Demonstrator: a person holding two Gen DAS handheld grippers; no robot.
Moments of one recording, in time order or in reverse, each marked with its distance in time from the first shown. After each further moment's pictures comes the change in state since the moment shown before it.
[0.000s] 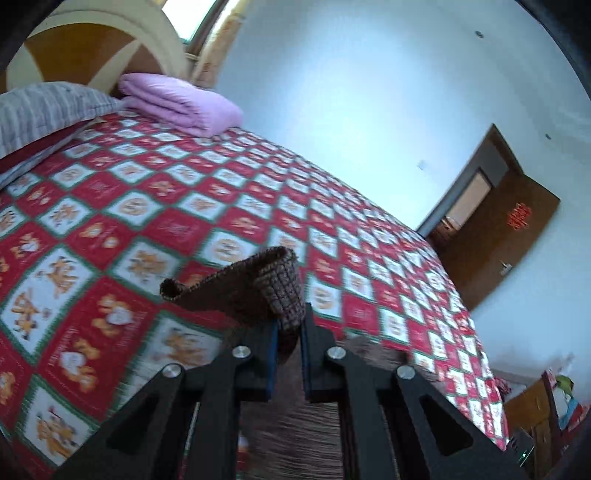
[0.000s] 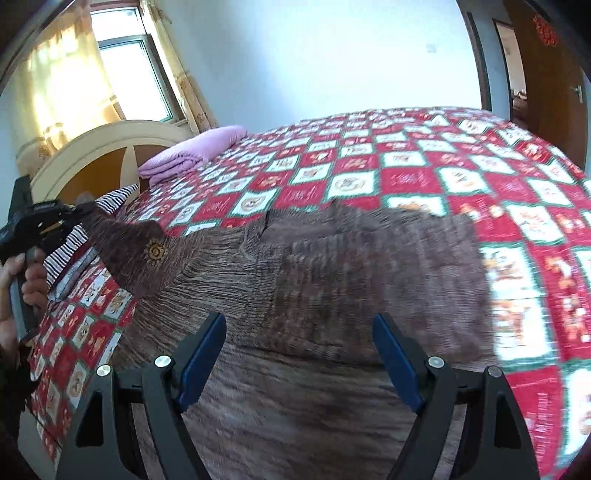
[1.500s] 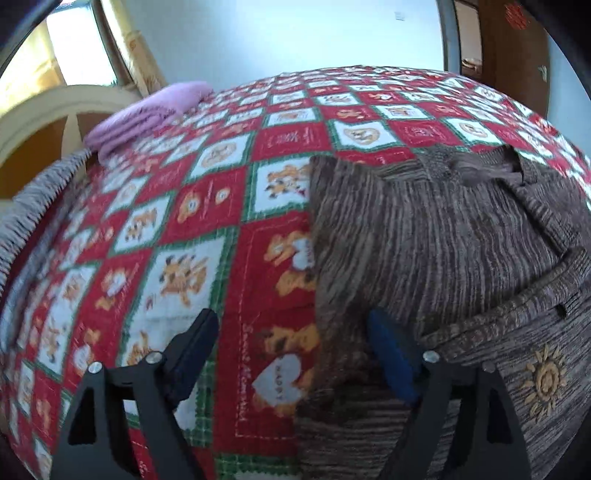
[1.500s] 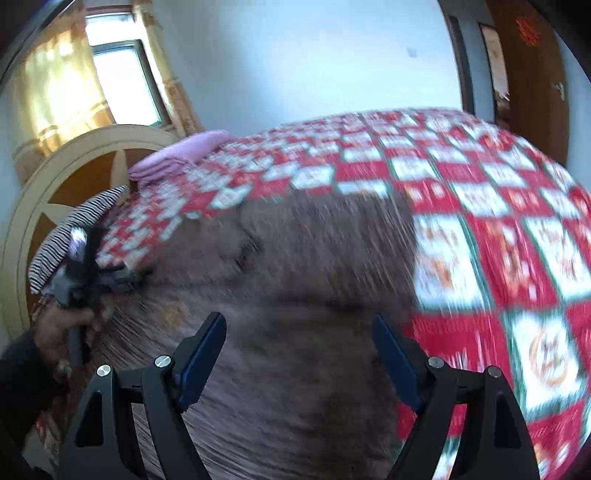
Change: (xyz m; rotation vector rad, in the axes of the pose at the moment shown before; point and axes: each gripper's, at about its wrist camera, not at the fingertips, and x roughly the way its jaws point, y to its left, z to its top) left arm 0.080 -0.009 -0.116 0.544 0.236 0.427; right arm -0.047 -0.023 -0.026 0.009 -0.012 -0.035
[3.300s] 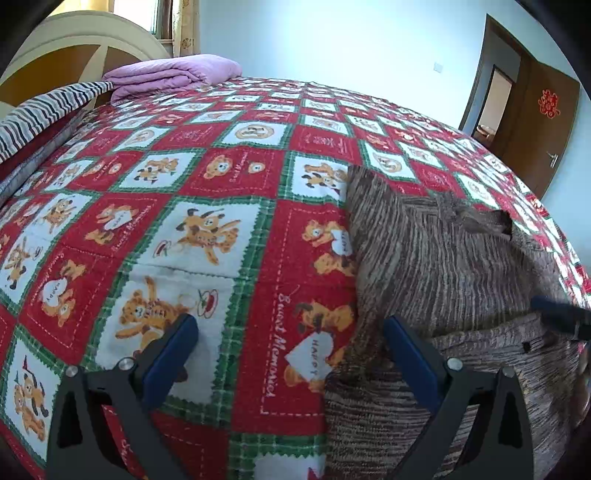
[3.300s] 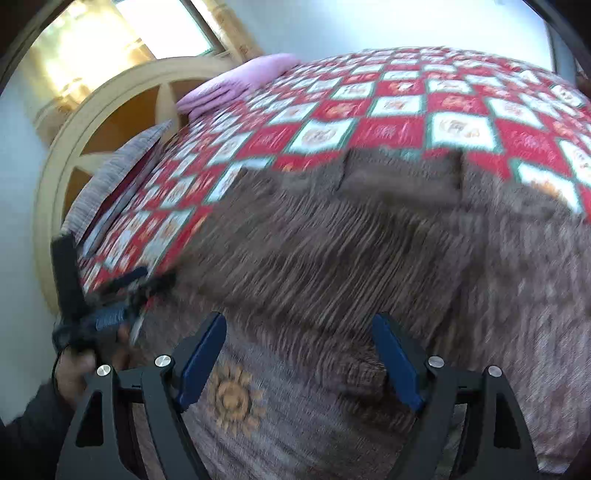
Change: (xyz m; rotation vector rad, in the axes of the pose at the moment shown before) left arm 0.001 0.043 -0.021 -0.268 -0.045 -0.181; right arm 0.167 0.084 0.048 -0.098 0.327 0.301
